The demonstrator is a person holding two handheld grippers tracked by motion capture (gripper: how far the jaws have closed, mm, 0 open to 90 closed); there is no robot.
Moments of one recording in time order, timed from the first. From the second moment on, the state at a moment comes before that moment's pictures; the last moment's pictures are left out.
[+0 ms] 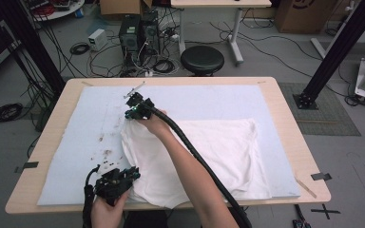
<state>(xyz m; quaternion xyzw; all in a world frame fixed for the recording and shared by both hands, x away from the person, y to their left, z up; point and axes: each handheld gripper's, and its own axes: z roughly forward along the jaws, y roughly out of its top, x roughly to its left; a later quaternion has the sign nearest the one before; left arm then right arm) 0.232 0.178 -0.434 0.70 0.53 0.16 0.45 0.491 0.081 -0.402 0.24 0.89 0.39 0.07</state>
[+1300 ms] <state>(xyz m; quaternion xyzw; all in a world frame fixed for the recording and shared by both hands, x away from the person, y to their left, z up) 0.250 0.035 -0.386 0.72 0.44 0.08 0.53 0.487 -0.131 -0.328 0.30 0.85 0.42 0.11</state>
